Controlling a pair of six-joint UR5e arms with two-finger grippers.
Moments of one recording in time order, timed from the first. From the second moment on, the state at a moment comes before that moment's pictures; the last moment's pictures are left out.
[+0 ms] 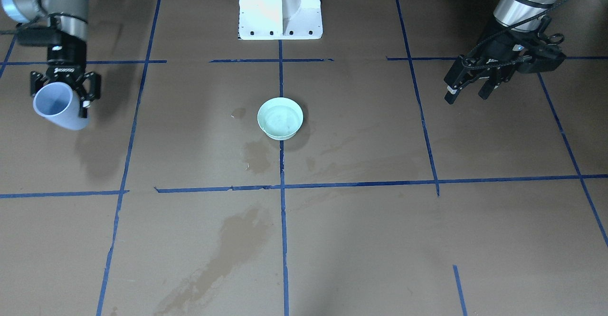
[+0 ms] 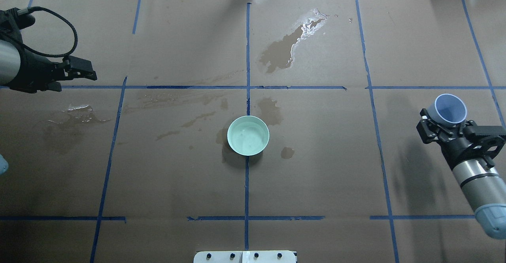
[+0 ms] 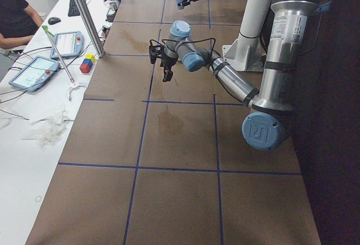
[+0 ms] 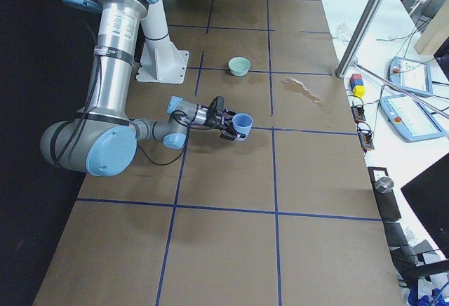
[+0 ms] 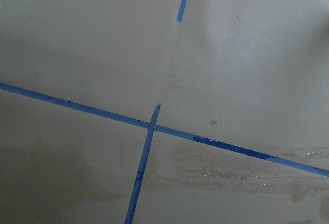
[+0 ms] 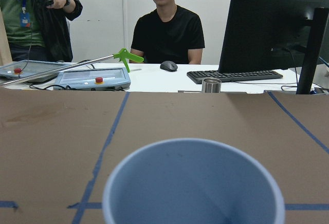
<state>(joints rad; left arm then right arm) -0.91 -1.68 -2.09 -1.84 -1.97 -1.26 0.31 -1.87 1.72 -0.40 0.62 1.24</state>
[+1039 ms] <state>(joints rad) -0.91 -1.69 -2.09 -1.84 -1.97 -1.26 0.37 -1.81 1.52 -0.29 0.69 1.19</state>
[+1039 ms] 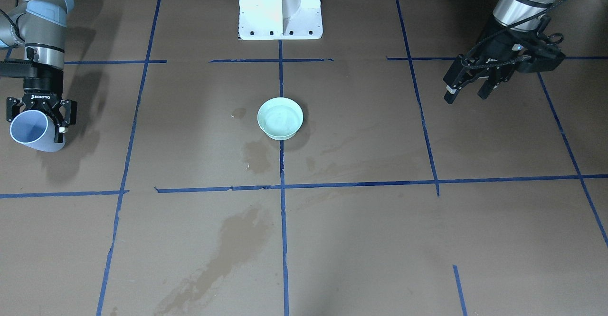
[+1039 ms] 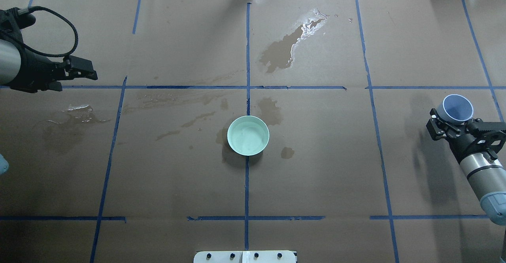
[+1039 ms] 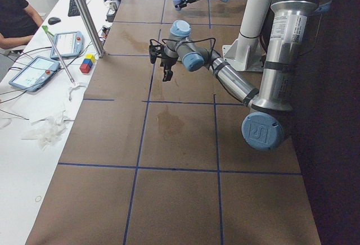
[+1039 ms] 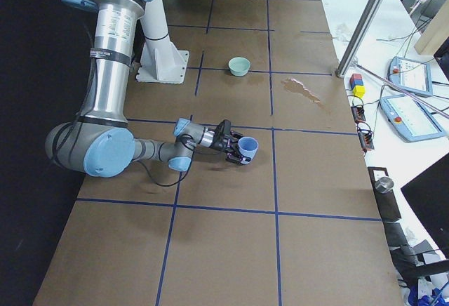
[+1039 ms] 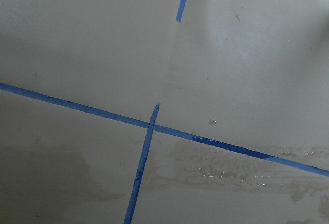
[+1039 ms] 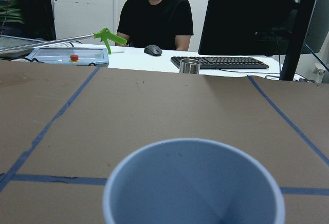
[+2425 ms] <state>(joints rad) -0.91 -1.69 -2.10 -1.84 -1.97 -1.26 0.42 -1.74 1.44 -0.27 0.69 1.25</state>
